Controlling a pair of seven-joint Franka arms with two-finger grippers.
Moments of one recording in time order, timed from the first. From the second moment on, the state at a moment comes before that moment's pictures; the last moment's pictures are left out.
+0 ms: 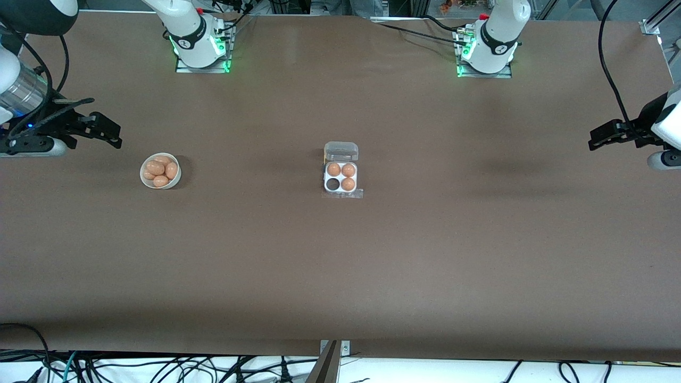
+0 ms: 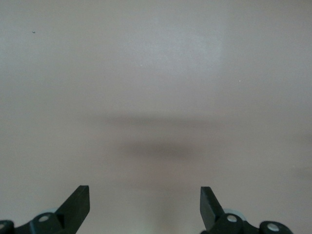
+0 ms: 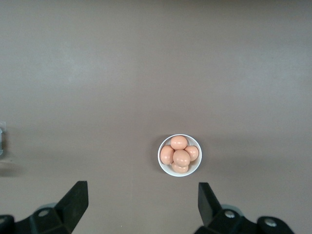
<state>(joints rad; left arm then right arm) 0.05 0.07 0.00 -1.59 0.05 1.55 -0.03 0.04 0.02 0.03 -1.70 -0.01 1.72 0.04</state>
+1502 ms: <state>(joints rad) 0.05 0.07 0.00 -1.59 0.05 1.55 -0.03 0.00 0.19 -0.04 -2.31 -0.02 2.47 -0.07</state>
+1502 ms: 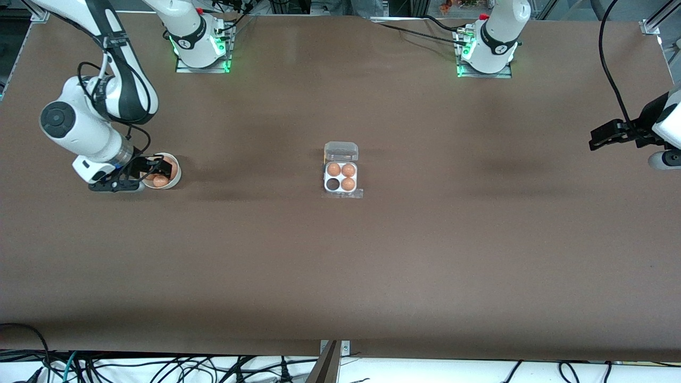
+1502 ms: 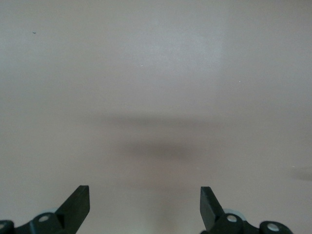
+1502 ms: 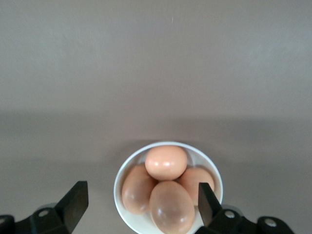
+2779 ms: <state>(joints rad) 0.05 0.07 0.00 -1.59 0.05 1.55 -0.03 0.00 0.21 -0.09 -2.35 -0.02 2.47 -0.16</state>
